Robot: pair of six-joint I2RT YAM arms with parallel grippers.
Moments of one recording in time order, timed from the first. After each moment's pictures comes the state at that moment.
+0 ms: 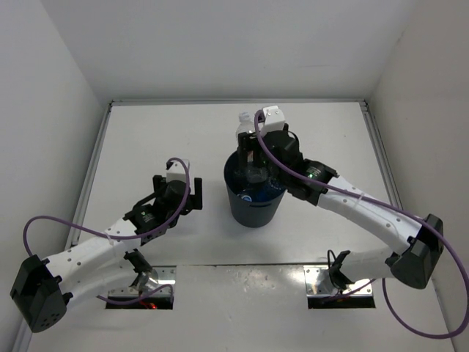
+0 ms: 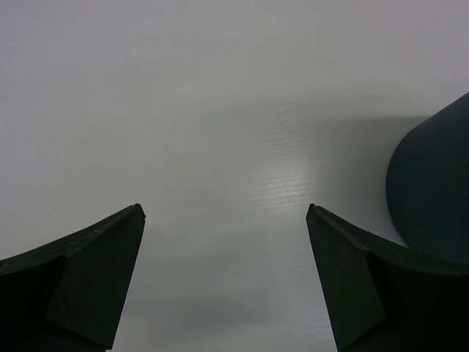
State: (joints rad) left arm -0.75 0.90 0.54 -0.25 -0.59 -0.39; right arm 0.84 1.31 1.16 -0.21 0.46 0.26
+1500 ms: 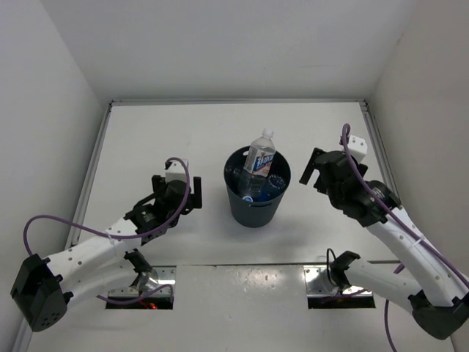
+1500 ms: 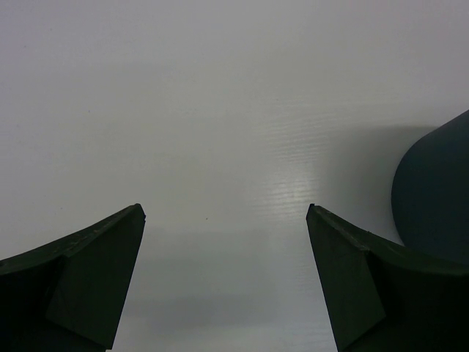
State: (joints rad) left arm -0.75 0.90 0.54 -0.25 -0.62 -0.41; right arm 0.61 0.92 1.04 -0.88 0.65 0.73
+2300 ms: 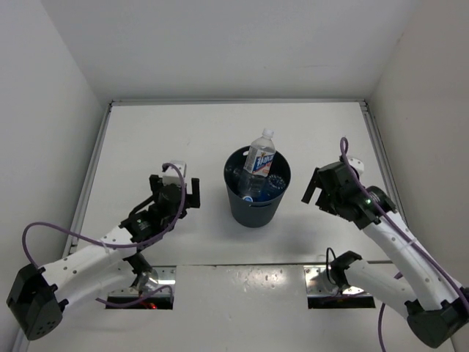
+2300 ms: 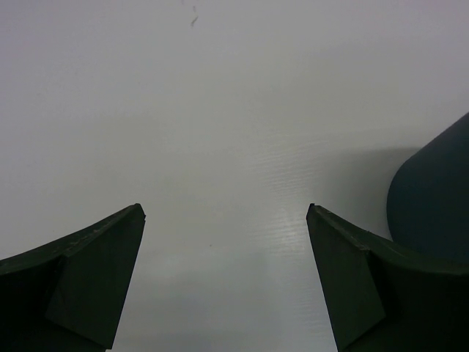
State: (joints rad) left arm -0.75 0.80 0.46 -0.09 -0.64 -0.29; right arm 0.49 0.86 0.88 -1.02 0.40 0.79
